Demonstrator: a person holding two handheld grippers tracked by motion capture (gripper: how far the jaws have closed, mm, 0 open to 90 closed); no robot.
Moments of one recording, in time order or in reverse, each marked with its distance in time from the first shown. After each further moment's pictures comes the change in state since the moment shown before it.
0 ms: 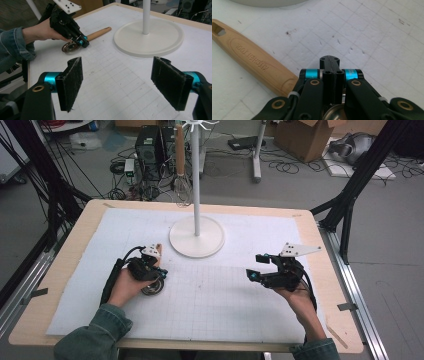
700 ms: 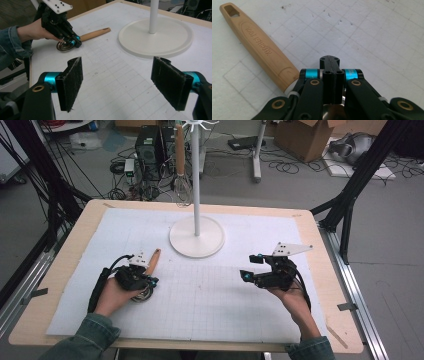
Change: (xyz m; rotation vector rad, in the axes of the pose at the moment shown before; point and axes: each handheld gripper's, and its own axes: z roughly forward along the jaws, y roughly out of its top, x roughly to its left) left arm -0.005 -0.031 -0.025 -0.003 -0.010 0.009; right arm 0.006 0.004 0.015 0.024 0.019 -0.009
